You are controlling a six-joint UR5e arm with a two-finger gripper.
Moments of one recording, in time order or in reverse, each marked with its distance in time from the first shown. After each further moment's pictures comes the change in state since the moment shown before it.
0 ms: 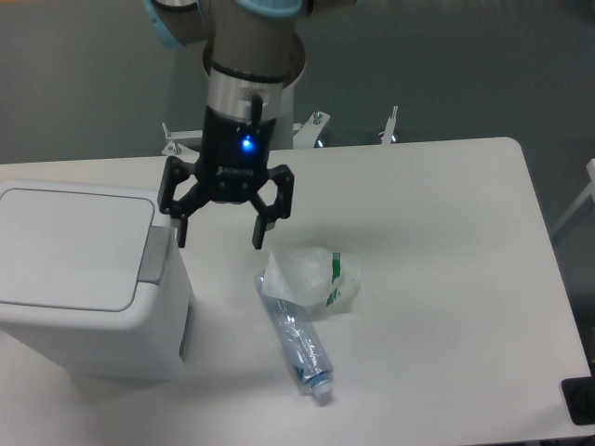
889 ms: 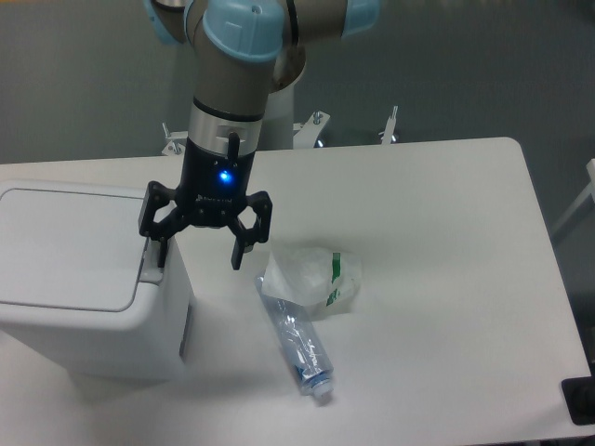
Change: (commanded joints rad) arm -0.018 -0.028 -0.005 0.003 0.000 0.002
